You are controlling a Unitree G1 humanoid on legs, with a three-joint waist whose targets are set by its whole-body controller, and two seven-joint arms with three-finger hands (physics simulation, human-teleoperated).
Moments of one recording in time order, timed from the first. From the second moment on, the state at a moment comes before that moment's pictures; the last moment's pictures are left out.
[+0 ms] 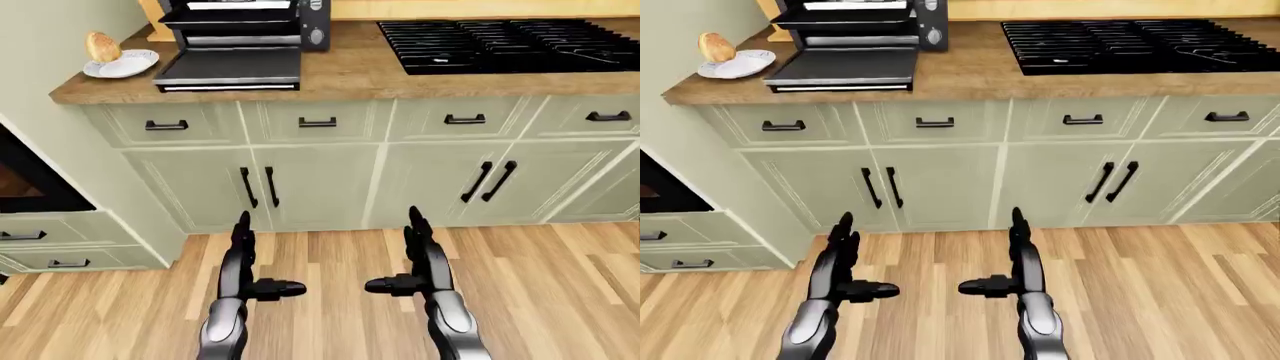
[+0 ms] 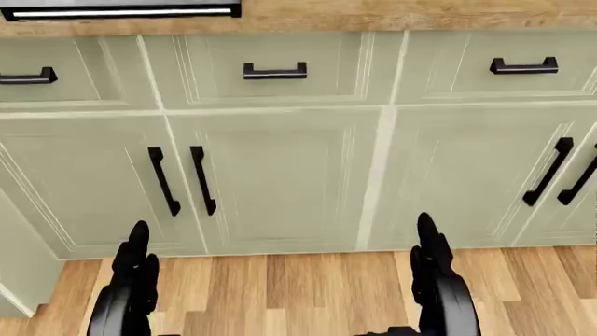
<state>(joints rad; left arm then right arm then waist) 0.03 0.02 0.04 0.09 -0.01 0.06 -0.04 0.03 -0.01 -0.04 0.09 0.01 0.06 0.04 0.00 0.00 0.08</state>
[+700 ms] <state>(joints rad) -0.20 0.08 0.07 -0.74 0.13 0.73 -0.13 -0.07 -0.03 -0.06 -0.86 0.03 0.67 0.01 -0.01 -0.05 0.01</state>
